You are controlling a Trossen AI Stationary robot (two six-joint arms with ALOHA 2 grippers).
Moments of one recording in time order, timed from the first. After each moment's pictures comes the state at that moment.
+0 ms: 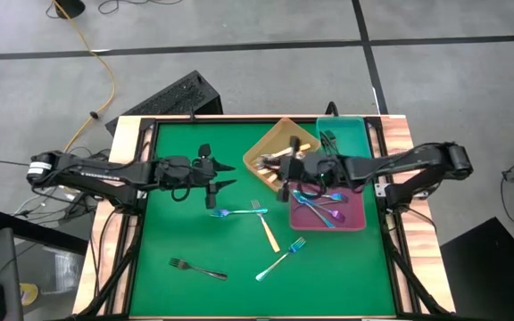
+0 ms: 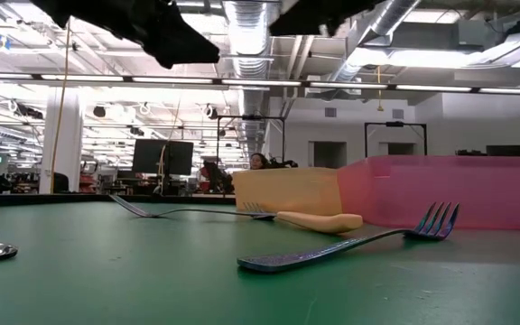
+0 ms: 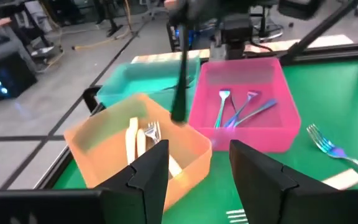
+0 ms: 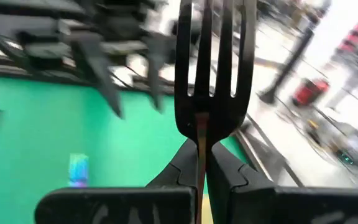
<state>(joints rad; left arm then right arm) 0.03 1.08 0.66 0.11 -0.20 0.11 0.05 1.41 1.04 0.12 0.37 -0.21</state>
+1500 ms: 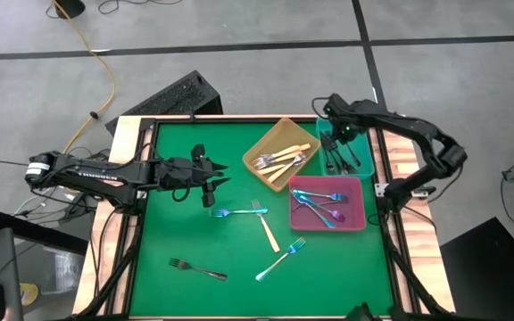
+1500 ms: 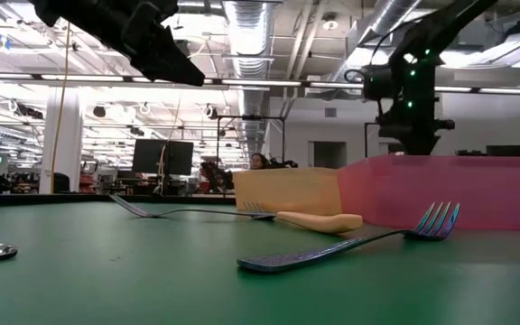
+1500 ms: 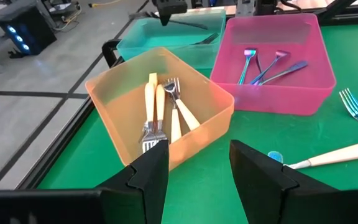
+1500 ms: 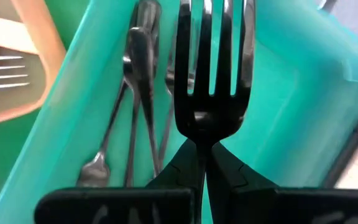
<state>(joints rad) 0.03 1.05 0.66 -0.07 -0.30 0.04 -0.84 1.48 1.04 -0.93 0.25 0.19</state>
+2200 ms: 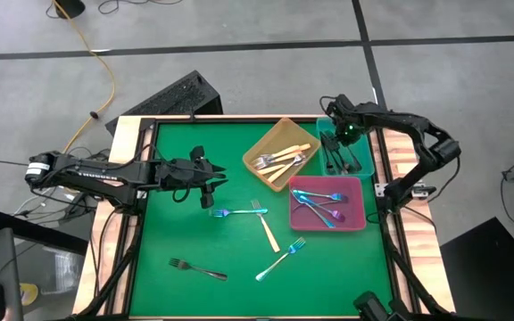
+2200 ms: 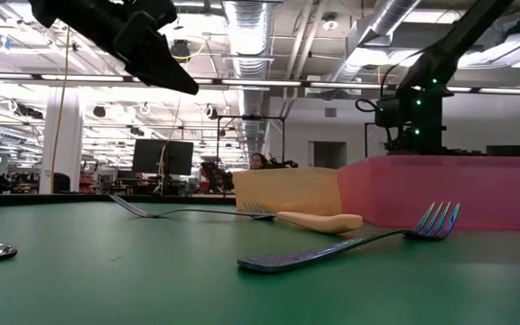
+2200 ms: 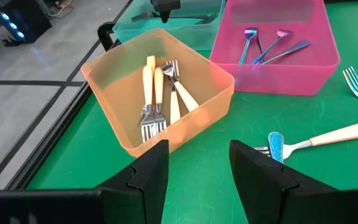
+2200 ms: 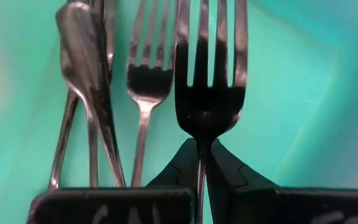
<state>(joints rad) 0.03 1.05 0.66 -0.13 -0.30 0.03 -0.99 1.57 0.93 -0.74 0.13 0.11</state>
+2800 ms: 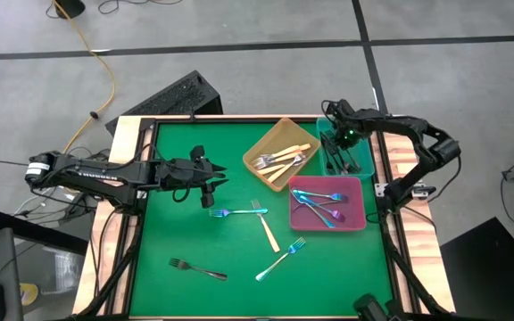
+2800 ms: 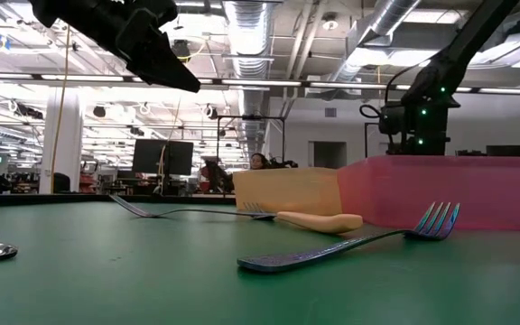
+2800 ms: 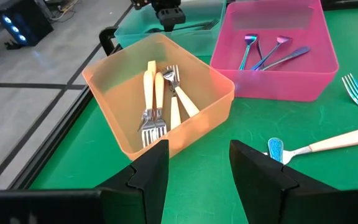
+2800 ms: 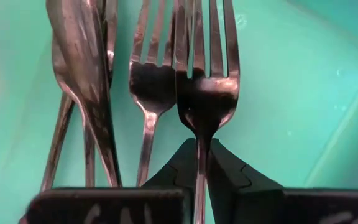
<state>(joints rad) 0.03 1.05 0.66 -0.11 -0.30 0.03 -1.00 1.57 0.83 -0.59 0.10 0.09</state>
